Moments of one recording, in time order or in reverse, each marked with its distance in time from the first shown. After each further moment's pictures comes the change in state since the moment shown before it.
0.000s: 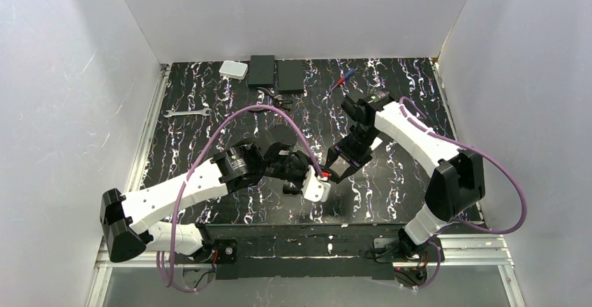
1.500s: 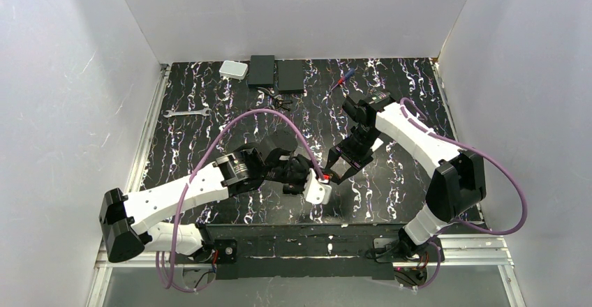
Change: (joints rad) left arm -0.017 -0.011 -0.068 0.081 -0.025 -0.046; right arm -0.001 -0.009 -0.017 0.002 -0.003 0.001
